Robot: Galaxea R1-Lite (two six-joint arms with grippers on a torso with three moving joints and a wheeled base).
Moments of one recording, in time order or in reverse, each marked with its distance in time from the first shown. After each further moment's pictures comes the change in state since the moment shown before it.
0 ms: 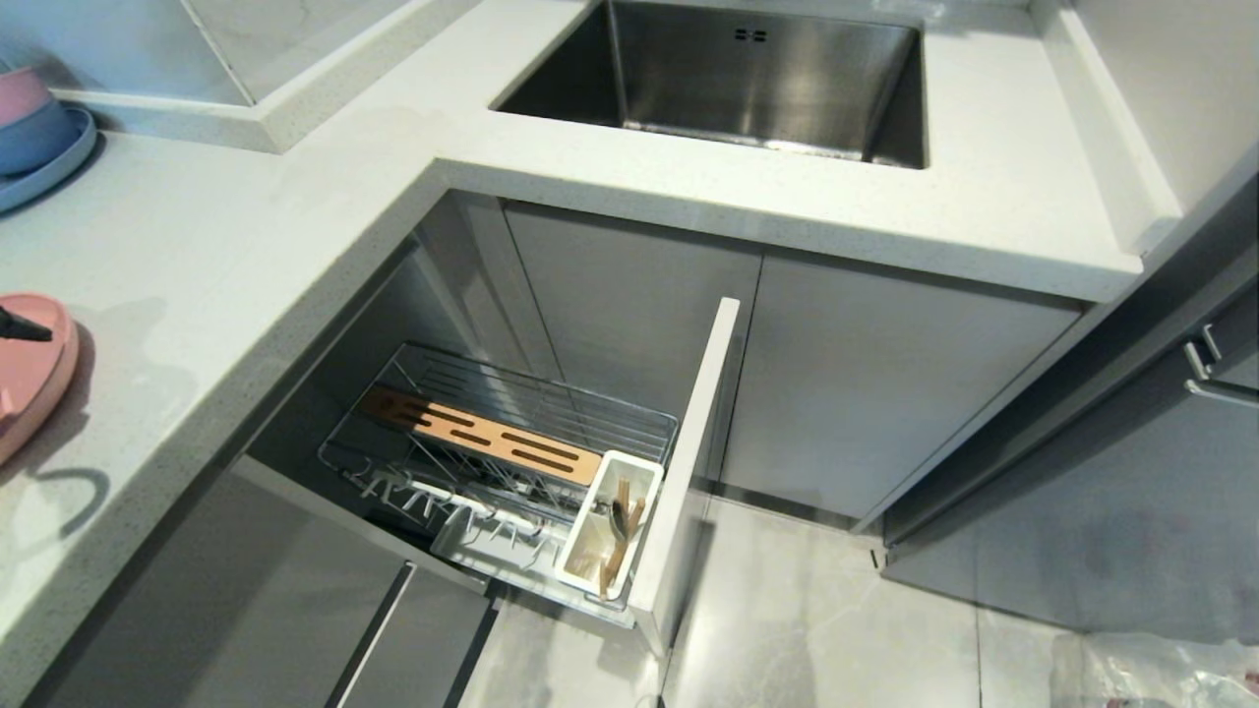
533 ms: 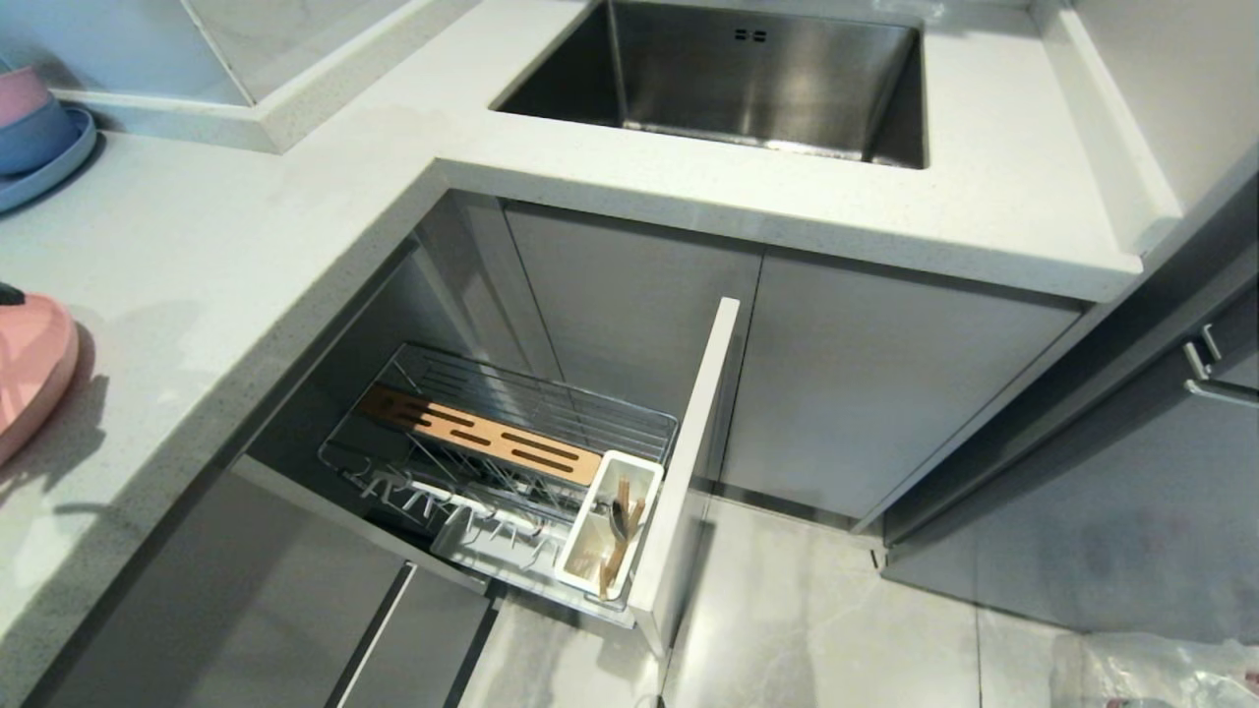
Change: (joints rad) left arm -0.065 -0.116 -0.001 -0.002 0.007 0.007; right arm 0.000 0.000 0.000 0.000 0.000 0.000
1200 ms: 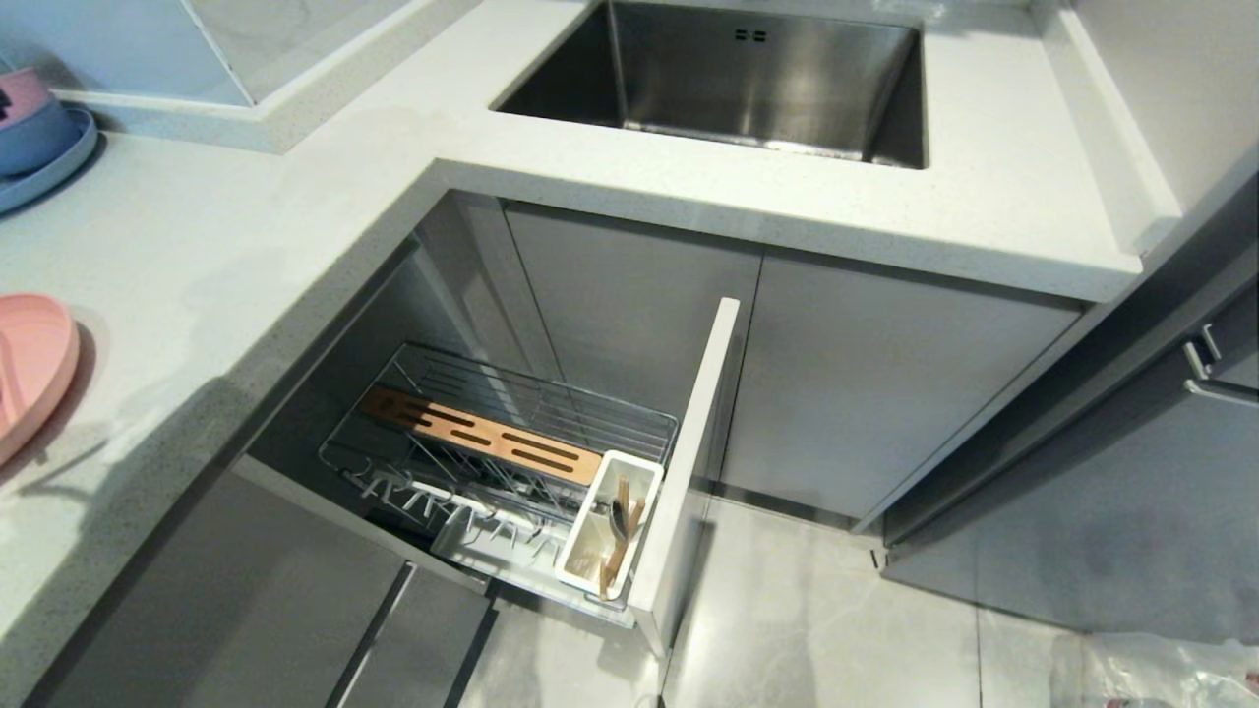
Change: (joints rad) left arm -0.507 -0.138 -0.177 -0.066 -0.008 0.175; right arm 0.000 0.000 0.000 0.000 0.000 0.000
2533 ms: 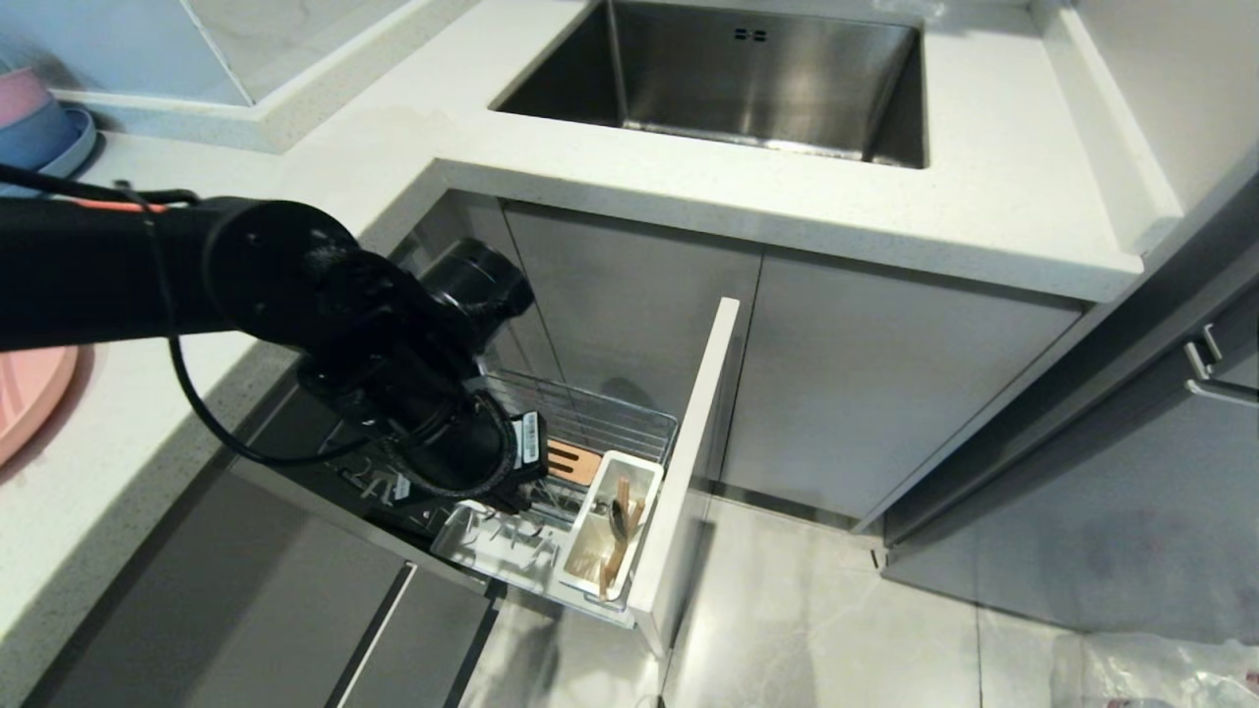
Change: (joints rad) left arm -0.511 0.729 -0.011 0.366 0.189 -0.185; right arm 0.000 0.000 0.000 0.000 0.000 -0.001
